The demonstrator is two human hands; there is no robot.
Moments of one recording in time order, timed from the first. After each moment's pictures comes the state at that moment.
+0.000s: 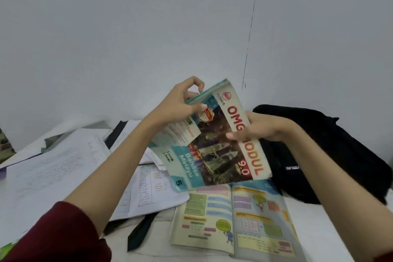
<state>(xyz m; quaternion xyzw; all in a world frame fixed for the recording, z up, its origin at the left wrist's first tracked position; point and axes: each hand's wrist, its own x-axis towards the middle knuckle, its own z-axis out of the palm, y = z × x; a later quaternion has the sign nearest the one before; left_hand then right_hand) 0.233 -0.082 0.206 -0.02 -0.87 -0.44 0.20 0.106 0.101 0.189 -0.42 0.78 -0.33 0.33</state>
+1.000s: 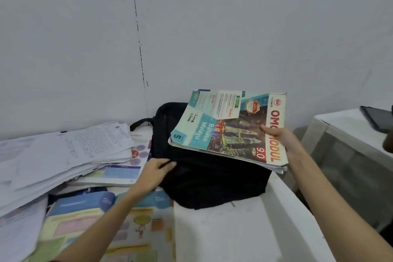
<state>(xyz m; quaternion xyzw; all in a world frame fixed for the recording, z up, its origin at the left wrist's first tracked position) 0.029 0.075 -0.006 0.08 -0.85 -0.51 0.12 -0.084 0.391 0.099 0.00 0.59 -0.79 0.17</state>
